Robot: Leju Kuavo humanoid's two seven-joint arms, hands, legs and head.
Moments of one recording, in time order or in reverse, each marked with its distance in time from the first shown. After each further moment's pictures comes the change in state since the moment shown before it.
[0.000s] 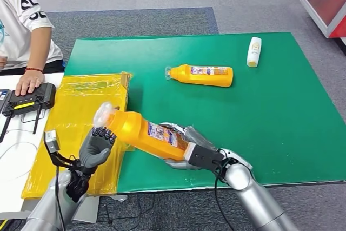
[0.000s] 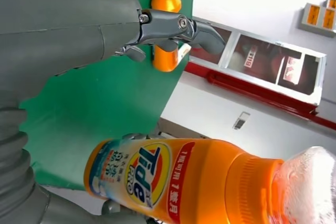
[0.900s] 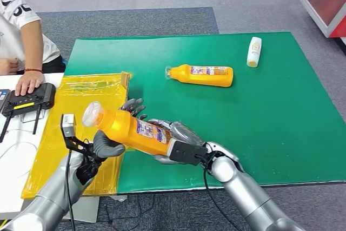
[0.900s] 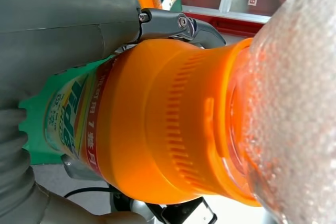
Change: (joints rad) left arm -0.159 0.022 -0.218 0.040 0.012 -0.053 -0.019; right arm -0.111 0.048 0.095 0.139 0.040 -0.070 0.006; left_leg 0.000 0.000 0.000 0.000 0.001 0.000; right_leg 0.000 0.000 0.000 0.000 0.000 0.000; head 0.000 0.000
